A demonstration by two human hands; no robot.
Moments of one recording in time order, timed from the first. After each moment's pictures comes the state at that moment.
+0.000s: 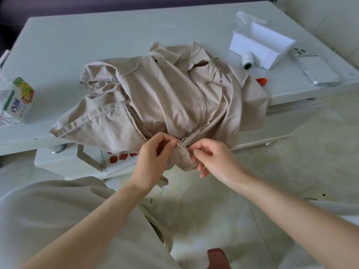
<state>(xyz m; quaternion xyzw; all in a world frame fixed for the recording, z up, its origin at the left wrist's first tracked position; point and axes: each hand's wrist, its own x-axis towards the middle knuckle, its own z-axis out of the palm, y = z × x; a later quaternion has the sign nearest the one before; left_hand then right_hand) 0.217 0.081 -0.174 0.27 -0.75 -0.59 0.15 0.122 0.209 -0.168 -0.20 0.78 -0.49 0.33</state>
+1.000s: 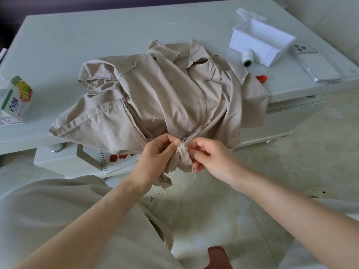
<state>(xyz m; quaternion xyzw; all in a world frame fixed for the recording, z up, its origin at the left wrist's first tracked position) 0.215 0.080 -0.178 0.25 -0.67 -0.69 0.06 0.124 0.209 -0.161 -0.25 0.72 -0.53 0.38</state>
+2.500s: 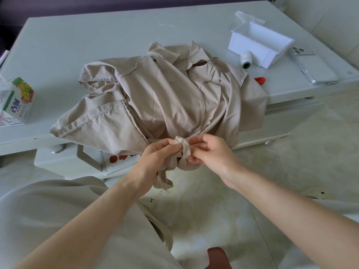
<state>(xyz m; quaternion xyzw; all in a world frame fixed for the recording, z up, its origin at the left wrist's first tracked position) 0.214 0.072 -0.181 0.26 -0.60 -0.76 -0.01 0.121 0.202 -0.163 -0.12 0.71 -0.58 0.37</state>
